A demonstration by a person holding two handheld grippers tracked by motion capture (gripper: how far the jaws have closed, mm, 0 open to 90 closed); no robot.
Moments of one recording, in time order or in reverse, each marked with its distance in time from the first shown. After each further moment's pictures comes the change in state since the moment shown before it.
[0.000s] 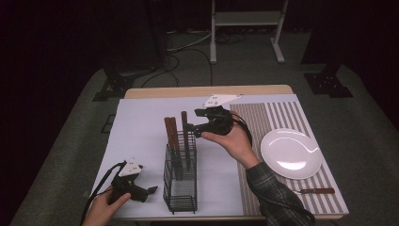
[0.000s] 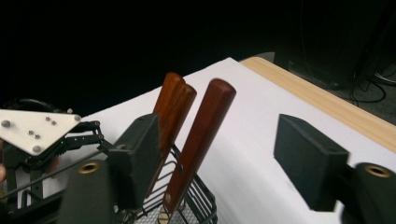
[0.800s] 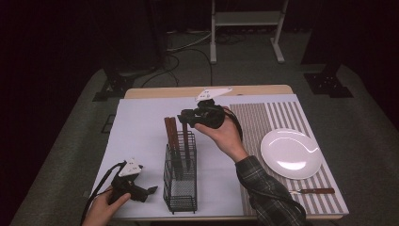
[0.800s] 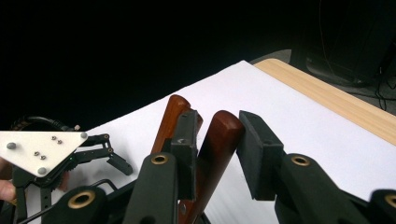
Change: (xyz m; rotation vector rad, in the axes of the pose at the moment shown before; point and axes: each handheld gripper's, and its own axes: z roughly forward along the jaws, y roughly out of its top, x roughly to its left) left arm 0.000 0.000 0.000 -0.001 0.001 0.000; right arm -0.006 0.013 0.021 0.009 0.062 0.033
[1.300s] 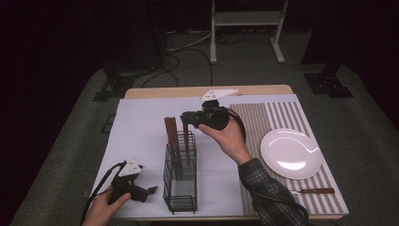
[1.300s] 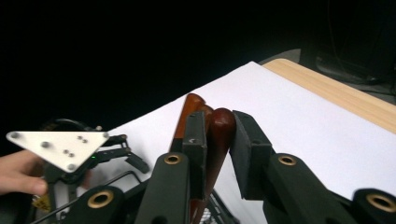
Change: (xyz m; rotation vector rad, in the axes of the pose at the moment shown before) left arm 0.000 0.000 0.000 0.004 0.000 0.003; right arm 0.004 -0.002 -0.015 -0.014 0.041 0.042
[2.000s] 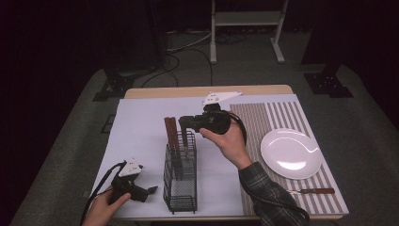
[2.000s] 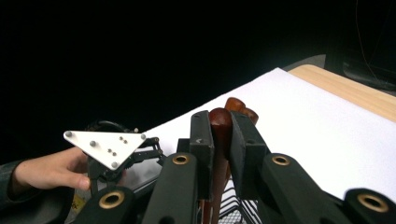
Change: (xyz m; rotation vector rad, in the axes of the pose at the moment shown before) left arm 0.000 0.000 0.000 -0.002 -0.001 -0.003; right arm 0.014 -0.001 -0.011 -0.031 0.090 0.013
